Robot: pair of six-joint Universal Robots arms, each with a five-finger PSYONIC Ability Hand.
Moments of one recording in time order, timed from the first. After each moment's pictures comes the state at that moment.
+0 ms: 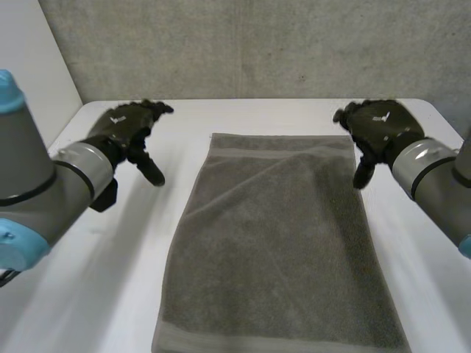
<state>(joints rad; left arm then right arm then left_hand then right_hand) 4.35 -1.88 -1.43 3.12 -1.46 3.14 1.91 -1.27 1.41 0.08 1.47 2.72 0.18 0.17 0.17 0.17 0.03 0.23 0.24 0.24 0.26 0.06</state>
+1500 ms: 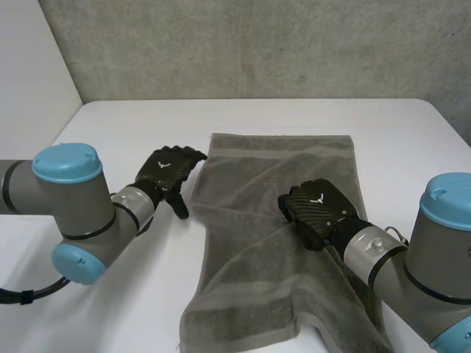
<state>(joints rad) 4.32 -2.19 -1.46 3.43 -1.34 3.31 2.01 -1.25 1.79 -0.23 1.23 2.75 0.23 0.23 0.23 0.23 0.05 1.31 1.33 1.33 1.34 1.16</state>
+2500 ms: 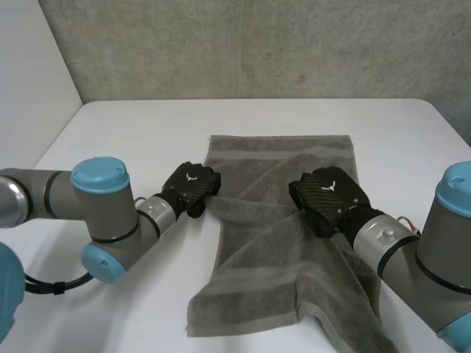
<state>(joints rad) 4.28 -2.36 -1.35 3.45 -1.23 3.43 1.97 -1.28 1.78 -0.23 1.25 2.76 1.18 1.21 1.21 1.21 1.02 1.31 1.33 1.33 1.34 1.16</state>
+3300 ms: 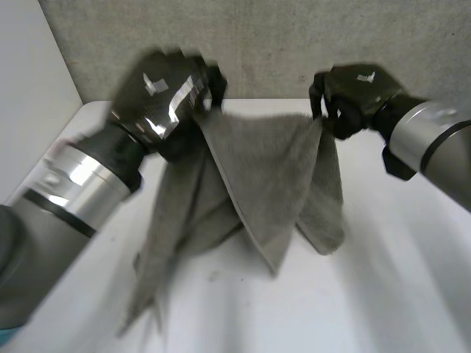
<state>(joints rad) 4.19 -1.56 -1.73 3.51 -1.24 3.26 1.92 -1.31 1.27 0.15 1.24 2.99 1.19 1.22 1.22 1.22 1.03 1.32 1.33 1.33 1.34 1.17</state>
